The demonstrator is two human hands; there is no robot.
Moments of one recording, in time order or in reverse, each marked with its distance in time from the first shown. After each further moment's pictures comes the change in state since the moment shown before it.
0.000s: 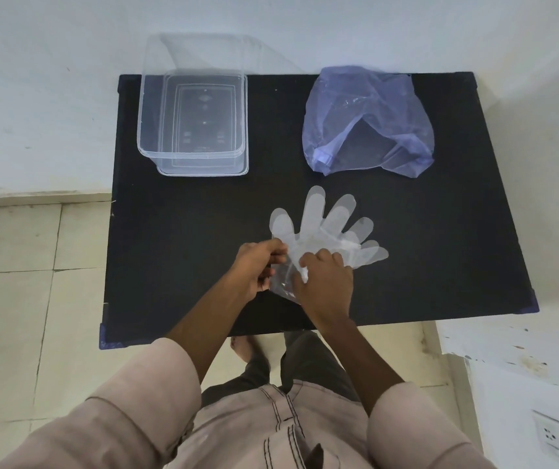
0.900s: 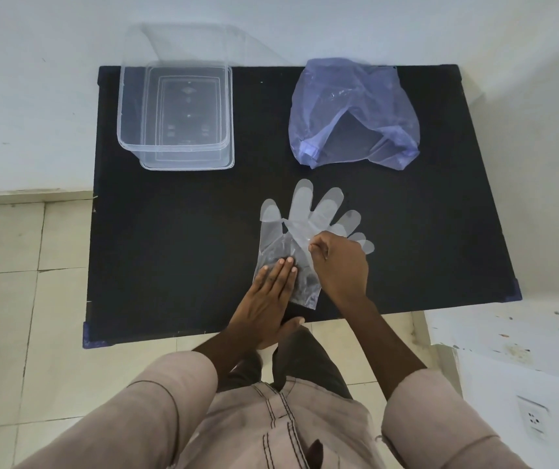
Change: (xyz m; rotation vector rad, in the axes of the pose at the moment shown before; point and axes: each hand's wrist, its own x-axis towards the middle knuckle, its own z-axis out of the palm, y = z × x) left_hand 0.042 -0.127 0.010 1.574 -0.015 1.055; right_hand 0.024 0.030 -0.038 0.113 -0.098 0.105
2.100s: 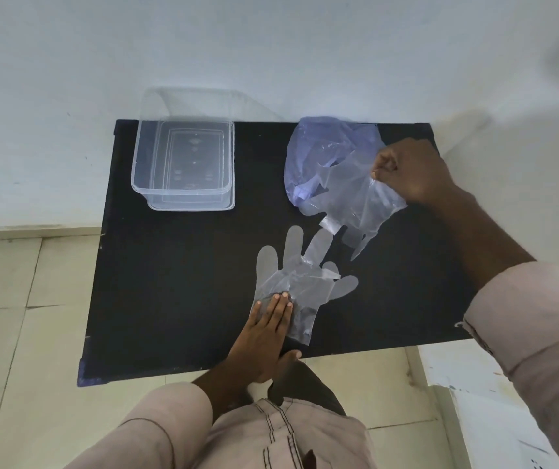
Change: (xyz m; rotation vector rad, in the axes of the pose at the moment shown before) left_hand 0.002 0.003 -0.018 -0.034 -0.104 -0.011; right_hand 0.145 -0.008 -0.182 -0.253 0.063 -0.309
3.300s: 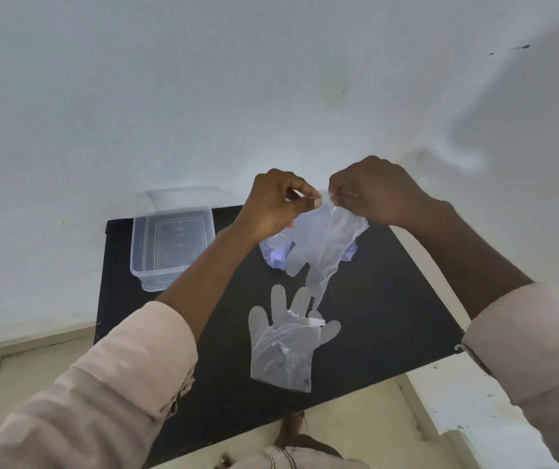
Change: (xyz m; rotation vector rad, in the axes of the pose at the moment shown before) left_hand 0.043 0.023 -0.342 -0.690 0.664 0.274; right_hand -0.079 -0.100 -0.120 -0.237 0.161 -0.194
